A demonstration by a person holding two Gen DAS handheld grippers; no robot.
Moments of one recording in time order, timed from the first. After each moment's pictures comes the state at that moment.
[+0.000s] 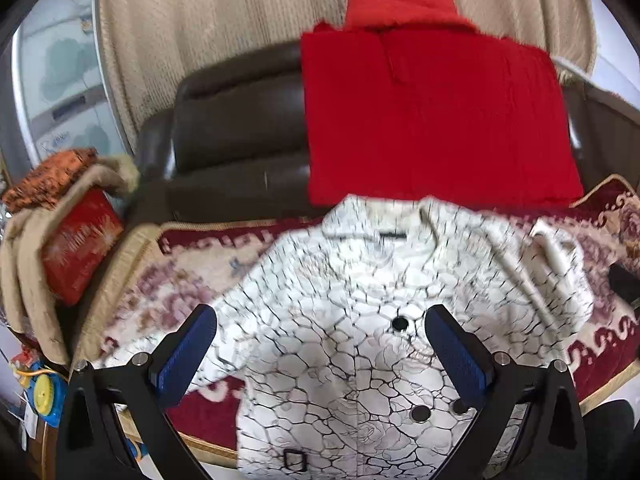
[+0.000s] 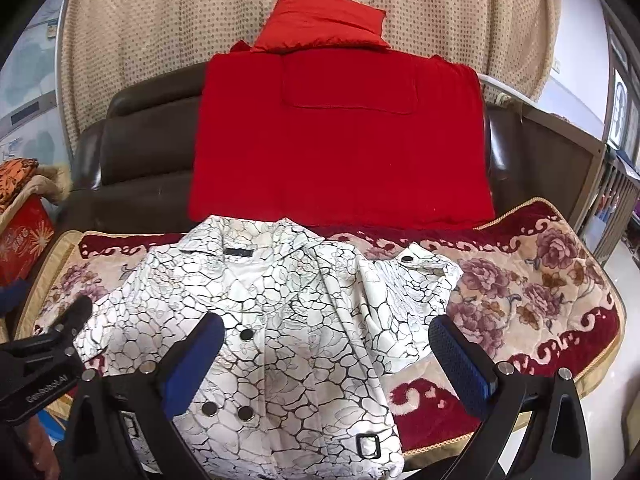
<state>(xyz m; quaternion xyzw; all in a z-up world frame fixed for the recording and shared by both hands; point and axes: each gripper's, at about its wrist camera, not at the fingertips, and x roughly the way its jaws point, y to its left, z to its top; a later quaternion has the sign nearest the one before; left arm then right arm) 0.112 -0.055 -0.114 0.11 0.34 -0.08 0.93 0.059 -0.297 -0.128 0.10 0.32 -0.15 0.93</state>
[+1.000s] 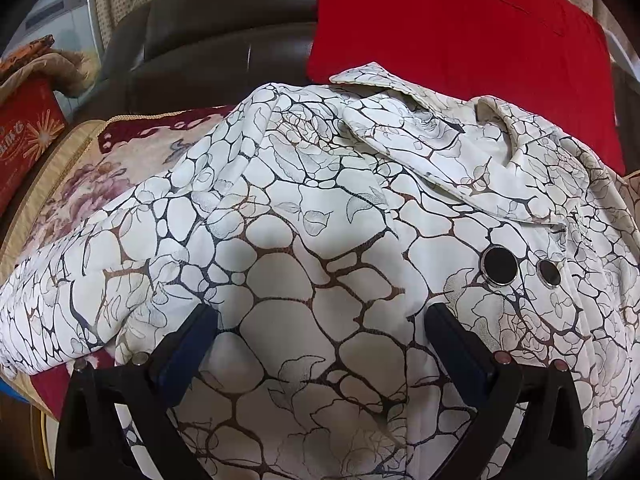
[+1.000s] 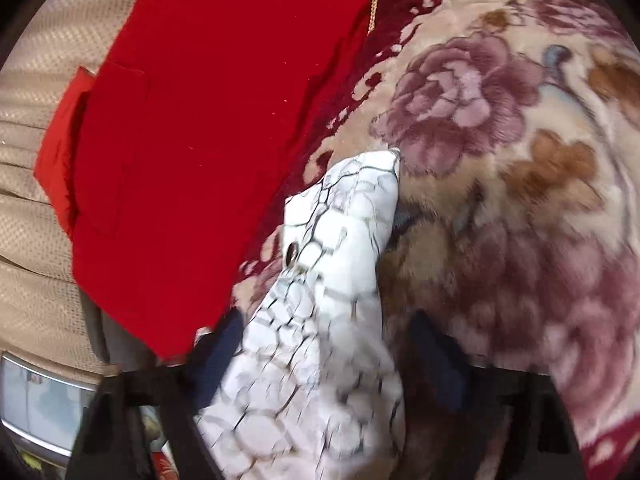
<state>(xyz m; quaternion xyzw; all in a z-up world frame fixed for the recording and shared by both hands) 0.202 -0.037 -0.288 0.06 0.44 -0.08 0.89 0.160 -0.599 -0.369 0.60 0.29 -0.12 0.74</state>
